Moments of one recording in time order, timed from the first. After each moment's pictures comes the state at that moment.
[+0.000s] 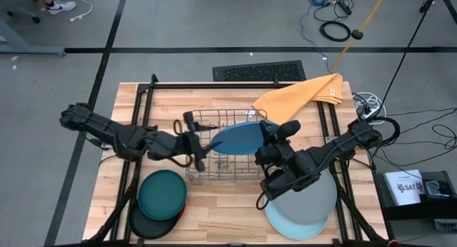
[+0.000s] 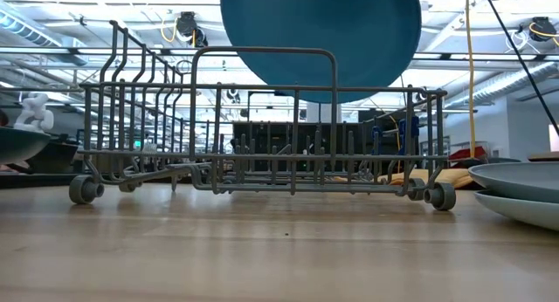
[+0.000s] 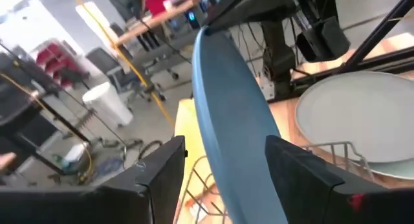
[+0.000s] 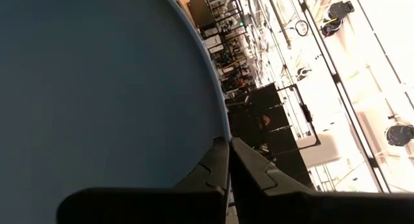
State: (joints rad) left arm -0.35 1.28 1.20 -0.19 -0.66 0.30; right arm 0.50 1.79 1.89 -1.53 1.48 0.32
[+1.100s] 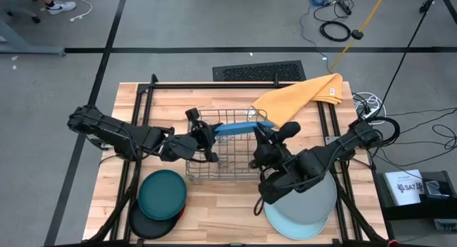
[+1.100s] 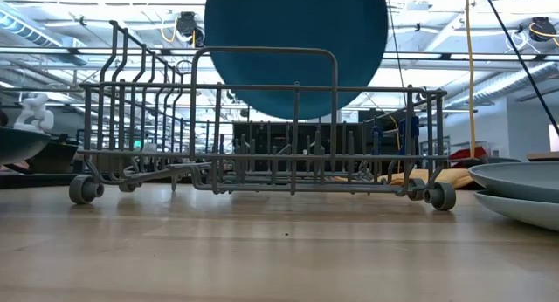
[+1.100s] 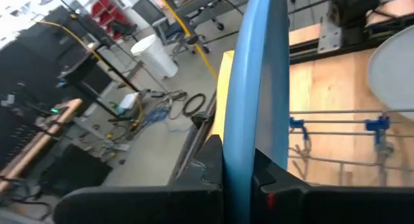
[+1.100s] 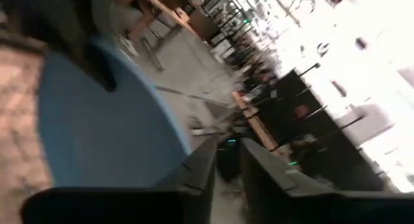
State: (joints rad) left arm -0.31 1.40 1.27 -0.31 -0.89 0.23; right arm 0.52 1.79 1.96 -1.28 1.45 0.38
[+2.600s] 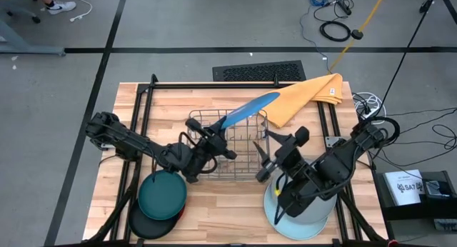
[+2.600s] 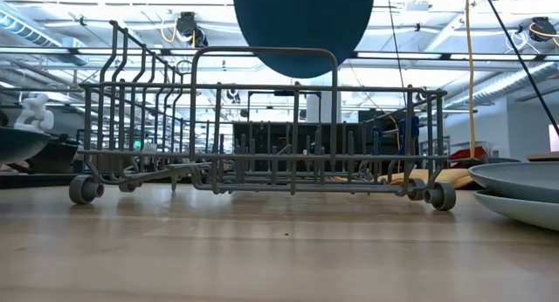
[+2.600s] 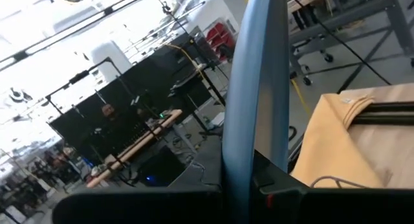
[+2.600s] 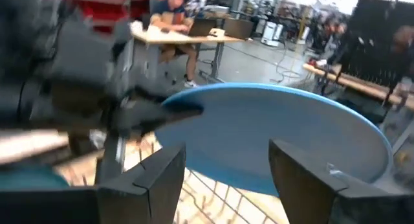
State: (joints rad) left arm -0.39 1.64 1.27 0.75 -1.34 0.94; right arm 0.62 1.78 2.08 -1.27 1.38 0.87
